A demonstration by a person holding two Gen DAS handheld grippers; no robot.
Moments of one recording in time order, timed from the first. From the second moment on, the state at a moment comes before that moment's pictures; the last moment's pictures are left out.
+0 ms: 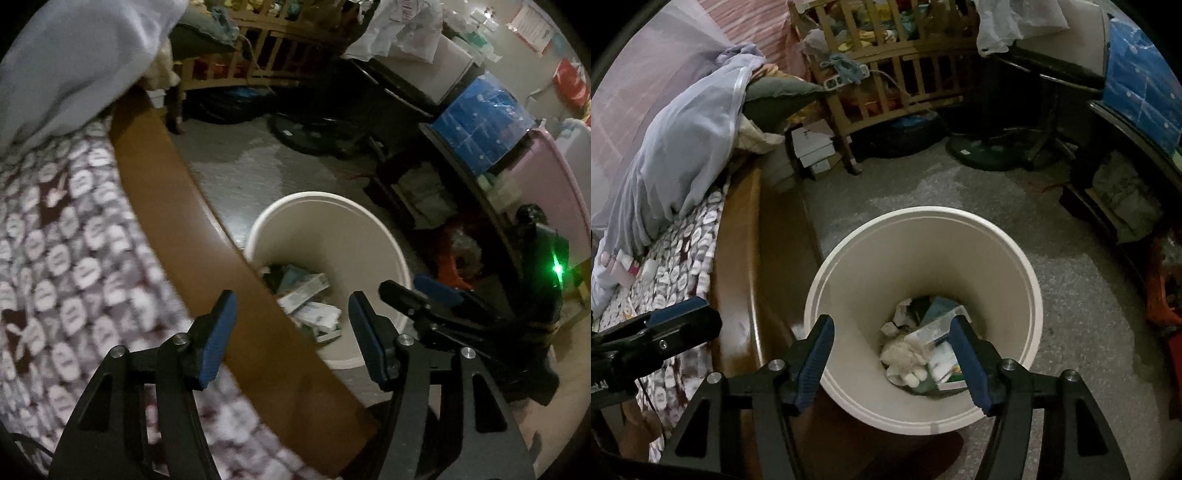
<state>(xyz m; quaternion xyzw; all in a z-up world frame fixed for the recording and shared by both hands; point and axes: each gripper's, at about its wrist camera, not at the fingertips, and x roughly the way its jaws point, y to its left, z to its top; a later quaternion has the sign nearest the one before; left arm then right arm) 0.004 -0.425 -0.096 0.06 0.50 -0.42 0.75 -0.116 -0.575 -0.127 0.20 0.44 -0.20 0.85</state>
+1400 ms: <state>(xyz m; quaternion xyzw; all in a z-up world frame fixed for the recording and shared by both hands) 0.082 -0.001 -0.121 -0.02 0.53 -0.08 0.84 0.098 -0.213 -0.148 0.08 0.49 0.18 0.85</state>
